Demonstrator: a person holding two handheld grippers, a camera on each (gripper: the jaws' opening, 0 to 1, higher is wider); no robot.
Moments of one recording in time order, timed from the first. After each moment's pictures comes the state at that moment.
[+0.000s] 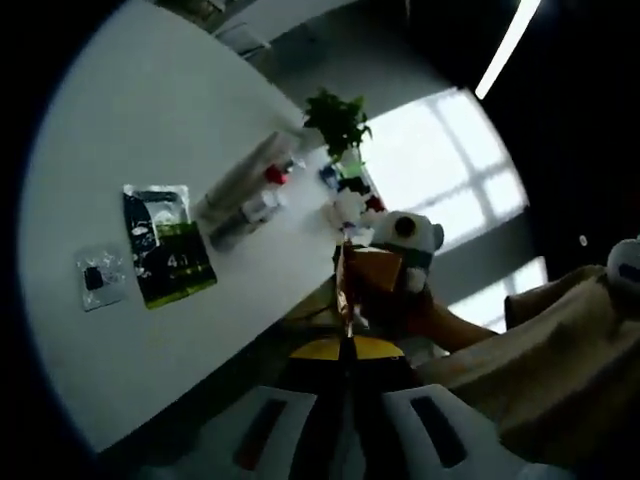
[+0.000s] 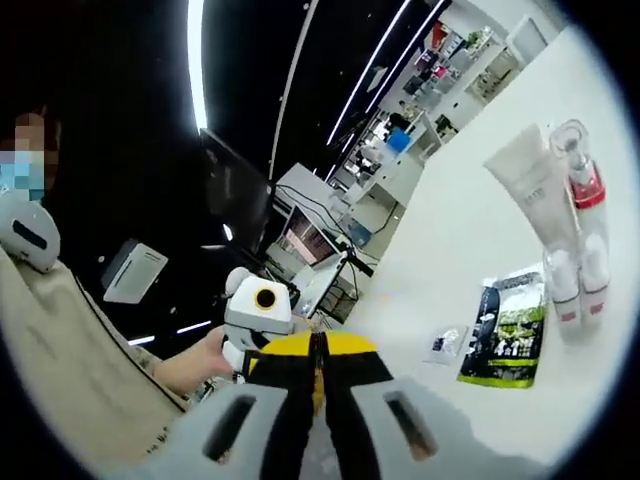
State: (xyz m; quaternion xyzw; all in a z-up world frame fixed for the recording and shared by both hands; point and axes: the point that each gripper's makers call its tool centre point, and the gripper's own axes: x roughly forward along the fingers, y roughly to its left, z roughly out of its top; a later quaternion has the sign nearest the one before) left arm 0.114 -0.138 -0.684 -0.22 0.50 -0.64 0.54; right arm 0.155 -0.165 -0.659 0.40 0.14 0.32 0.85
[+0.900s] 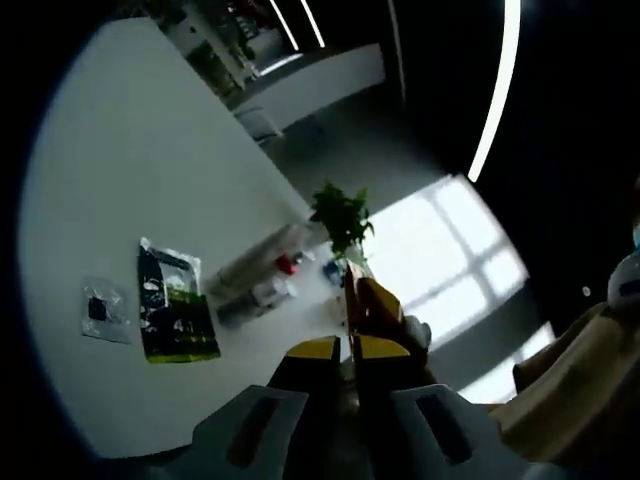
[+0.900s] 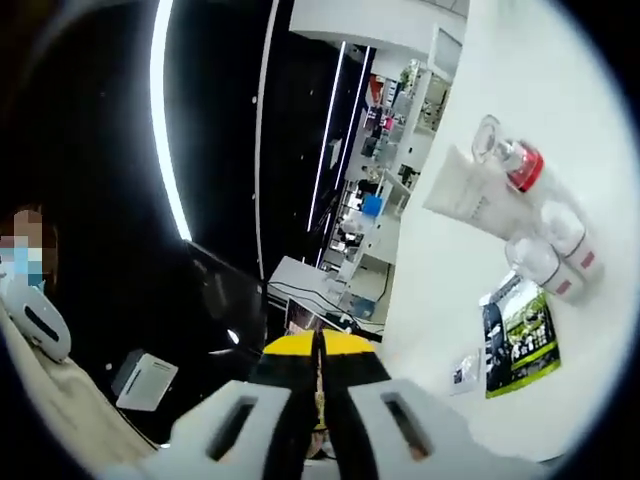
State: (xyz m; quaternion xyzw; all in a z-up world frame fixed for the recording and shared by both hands) left arm 0.156 -0.154 -0.672 -0.36 0.38 -0.57 0.64; right arm 0.177 -0.205 -0.651 0.55 0.04 0.20 0.81
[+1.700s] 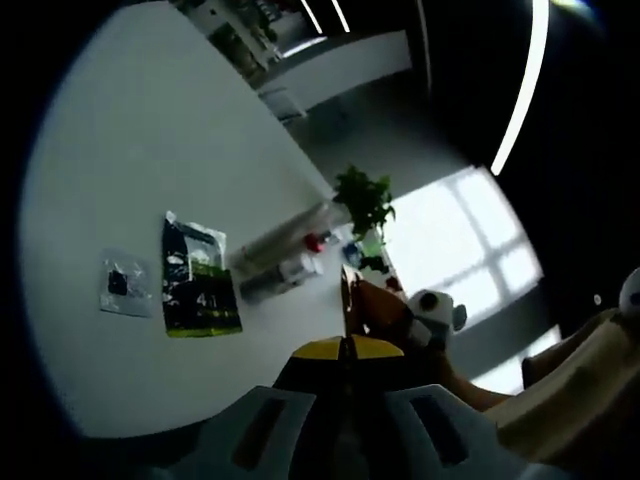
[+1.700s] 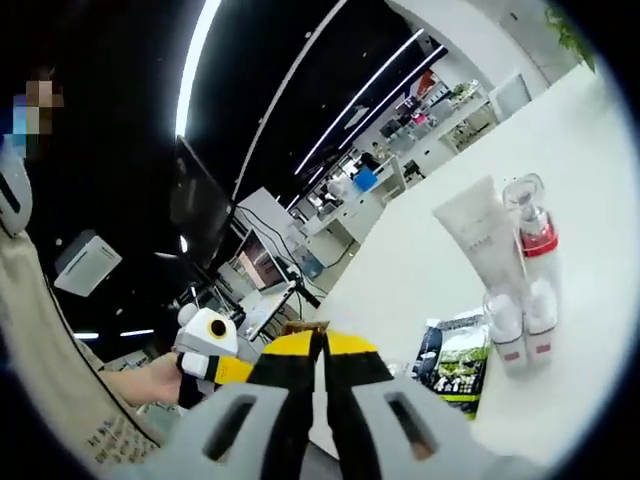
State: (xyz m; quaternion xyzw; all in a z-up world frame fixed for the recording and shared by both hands) left arm 0.154 -0.144 -0.698 -0.33 0.44 -0.55 0.63; right arm 0.178 -0.197 -0.689 0.31 0.13 0.22 0.92
